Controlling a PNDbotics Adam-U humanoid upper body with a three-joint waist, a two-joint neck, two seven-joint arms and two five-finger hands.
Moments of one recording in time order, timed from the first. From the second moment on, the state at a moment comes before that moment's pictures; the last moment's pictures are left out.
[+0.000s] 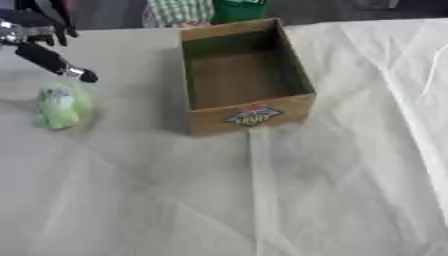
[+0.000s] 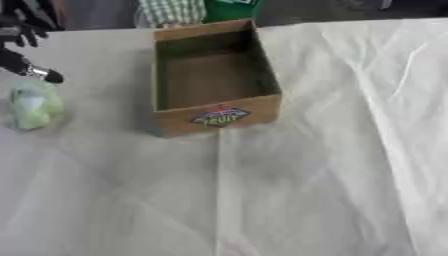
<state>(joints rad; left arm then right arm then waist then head) -1.01 0.67 -0.12 -0.98 -1.06 -0.12 -0.82 -0.30 -0.67 -0.15 -1.99 -0.05 -0.30 -0.46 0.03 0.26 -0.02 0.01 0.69</state>
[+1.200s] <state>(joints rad) -0.96 0.69 -0.13 -0.92 -1.17 -0.07 -0.89 -0.29 -0.67 -0.15 -1.99 -0.05 -0.30 -0.46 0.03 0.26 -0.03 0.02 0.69</state>
